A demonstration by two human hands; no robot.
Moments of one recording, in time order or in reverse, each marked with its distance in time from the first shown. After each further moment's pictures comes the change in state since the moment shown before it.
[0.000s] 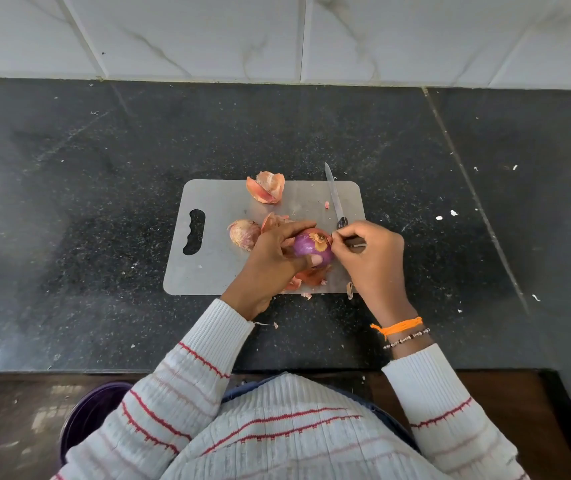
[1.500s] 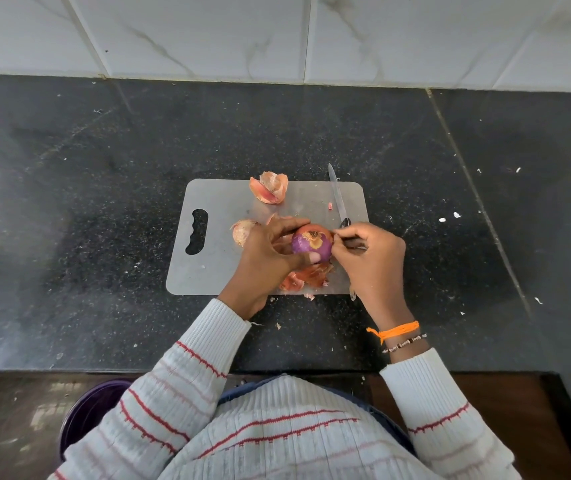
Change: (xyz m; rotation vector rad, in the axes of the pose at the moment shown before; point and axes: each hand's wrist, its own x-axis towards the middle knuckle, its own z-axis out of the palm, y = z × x) left_hand -0.003 0.005 -0.006 -0.068 0.080 -0.021; right_hand -0.002 -0.009 0.003 0.101 0.004 0.081
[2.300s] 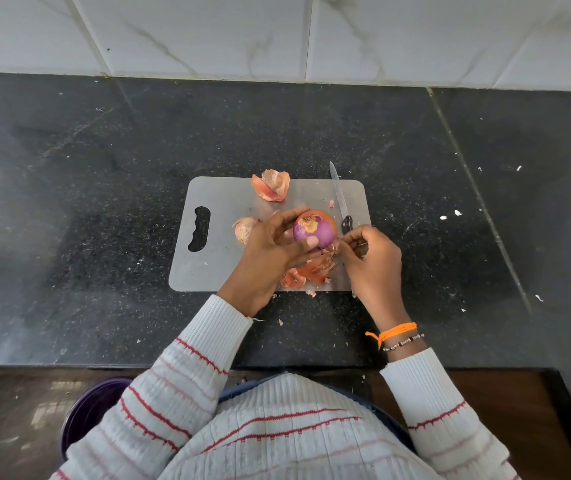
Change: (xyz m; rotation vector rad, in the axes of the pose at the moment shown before) left_hand -0.003 0.004 0.001 -0.335 -0.062 -0.066; right_hand -0.006 0.015 0.006 -0.098 -0.018 0.160
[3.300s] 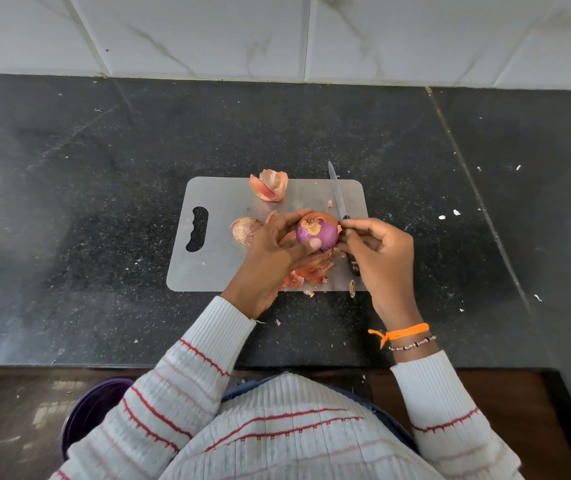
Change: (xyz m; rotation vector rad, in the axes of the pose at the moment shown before) left_hand 0.004 -0.008 0.003 -0.047 -0.020 -0.014; right_hand 0.003 -0.012 -0.014 0.363 0.012 0.055
